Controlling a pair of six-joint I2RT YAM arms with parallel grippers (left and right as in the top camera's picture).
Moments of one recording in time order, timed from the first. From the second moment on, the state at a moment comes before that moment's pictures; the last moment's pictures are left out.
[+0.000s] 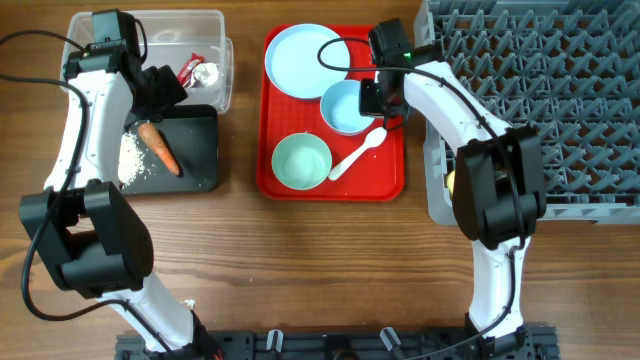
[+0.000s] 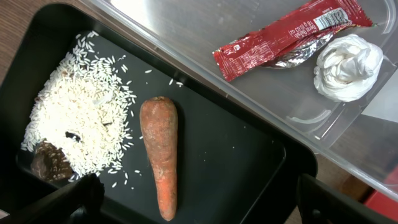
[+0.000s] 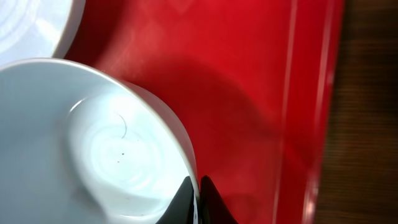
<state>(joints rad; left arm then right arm) 0.14 1.93 1.65 -0.97 -0.12 -0.41 0.32 2.22 1.77 -0.84 -0.02 0.37</state>
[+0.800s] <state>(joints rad) 0.14 1.93 1.65 -0.97 -0.12 -0.41 0.26 1.88 1.77 -0.47 0.98 0.22</state>
